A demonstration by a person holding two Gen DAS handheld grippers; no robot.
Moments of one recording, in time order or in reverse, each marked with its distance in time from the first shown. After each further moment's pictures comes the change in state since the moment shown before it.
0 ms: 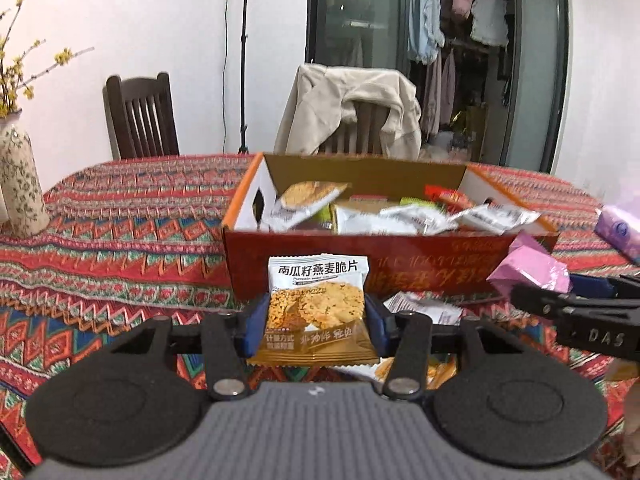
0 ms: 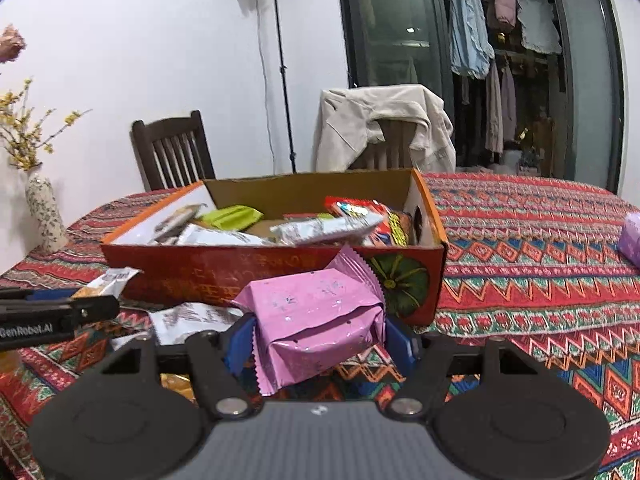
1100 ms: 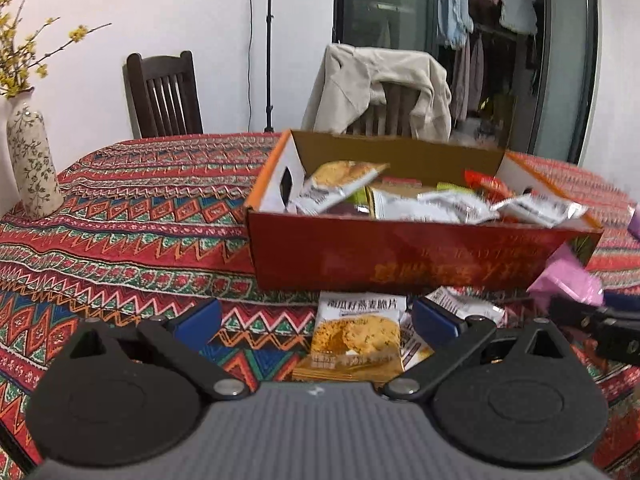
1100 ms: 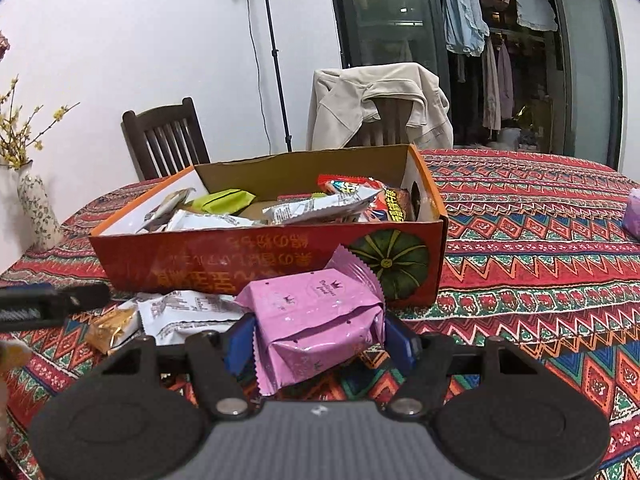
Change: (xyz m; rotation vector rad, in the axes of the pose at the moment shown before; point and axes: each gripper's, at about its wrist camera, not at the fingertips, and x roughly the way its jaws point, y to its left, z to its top) left arm 0.036 0.007 -0.002 -0.026 0.081 0.081; right arm 0.018 -0.014 -0.004 0.067 0.075 0.003
